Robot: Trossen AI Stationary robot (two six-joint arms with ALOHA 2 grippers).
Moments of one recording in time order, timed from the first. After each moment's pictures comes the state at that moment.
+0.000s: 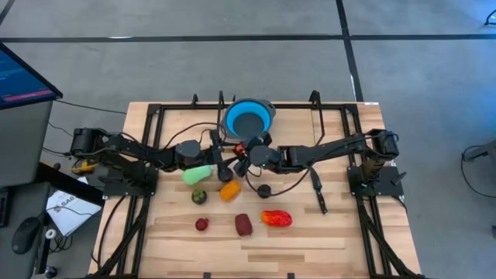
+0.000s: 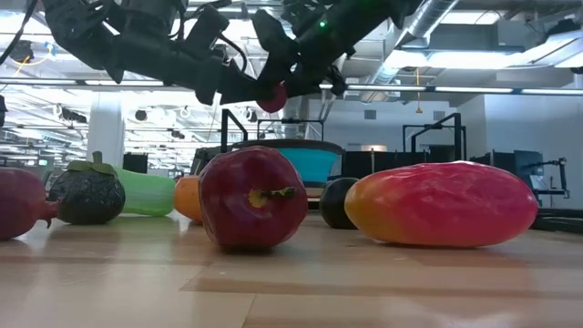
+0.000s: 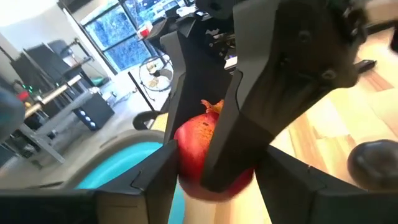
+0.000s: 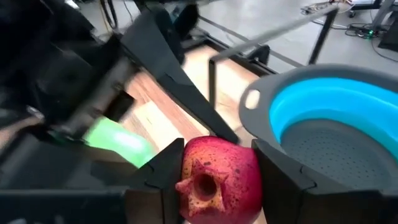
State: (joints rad) left arm 0.05 1.39 0.49 0.77 -0.27 0.42; right arm 0.05 1.82 1.27 -0.02 0.60 0.39
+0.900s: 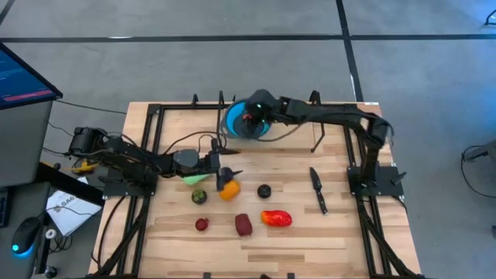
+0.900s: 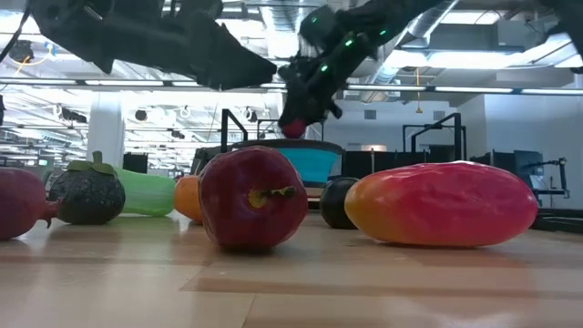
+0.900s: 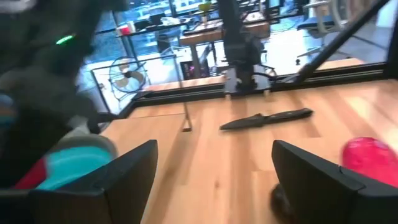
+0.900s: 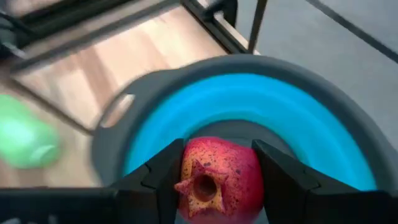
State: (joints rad) left arm -0.07 1.38 0.49 0.78 -0.28 0.17; right arm -0.37 1.91 1.54 -0.37 0.10 0.15
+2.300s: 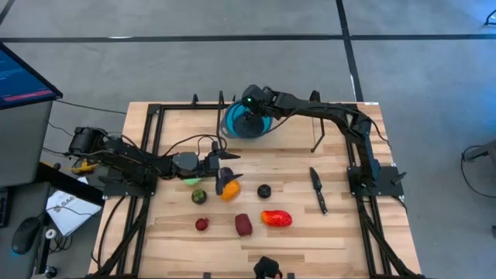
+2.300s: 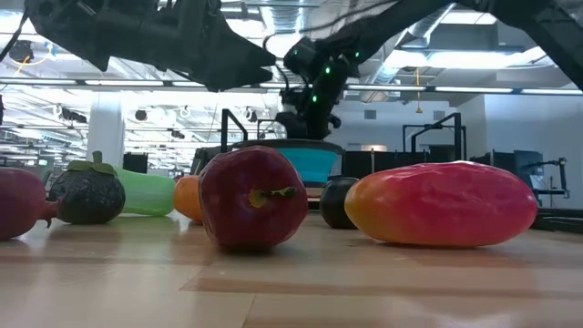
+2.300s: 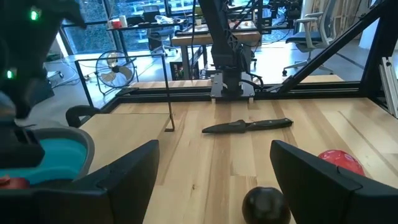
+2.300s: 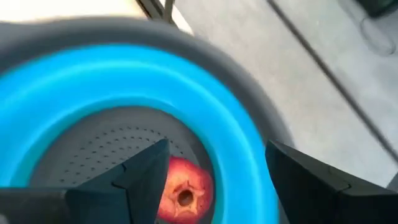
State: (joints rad) left arm -0.11 1.38 0.49 0.79 -0.28 0.07; right arm -0.42 2.06 1.71 -0.53 0.32 -0.03
